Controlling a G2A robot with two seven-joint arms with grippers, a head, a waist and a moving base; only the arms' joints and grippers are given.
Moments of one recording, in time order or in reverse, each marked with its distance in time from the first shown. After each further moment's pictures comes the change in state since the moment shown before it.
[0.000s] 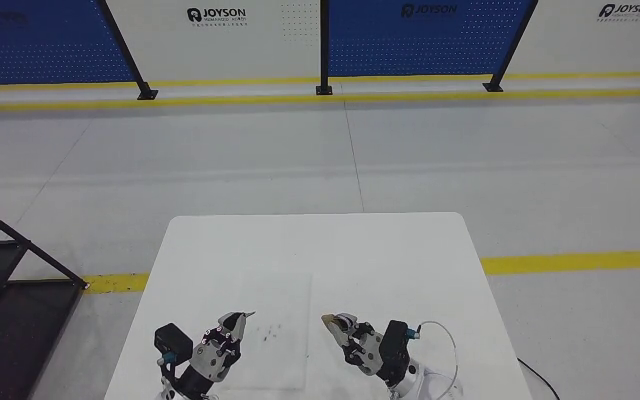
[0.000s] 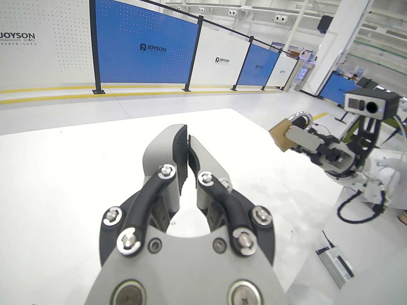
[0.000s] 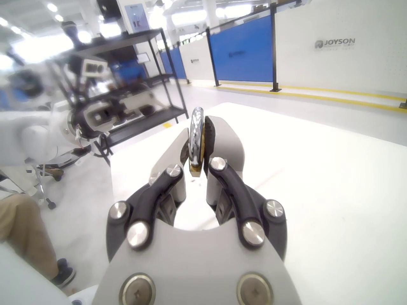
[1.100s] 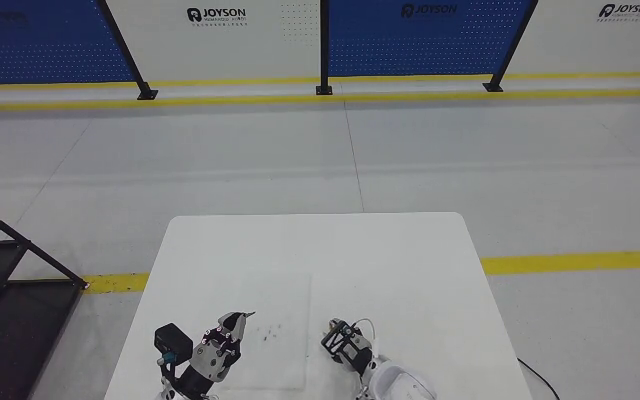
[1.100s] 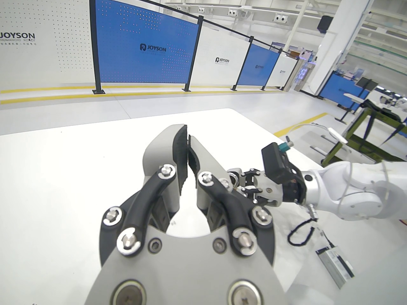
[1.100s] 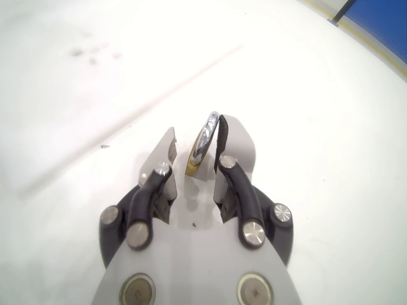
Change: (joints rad) left arm 0.000 0.000 0.000 0.000 0.000 0.000 0.000; right arm 0.144 -0.066 -0.196 0.173 -0.261 0.522 0.539
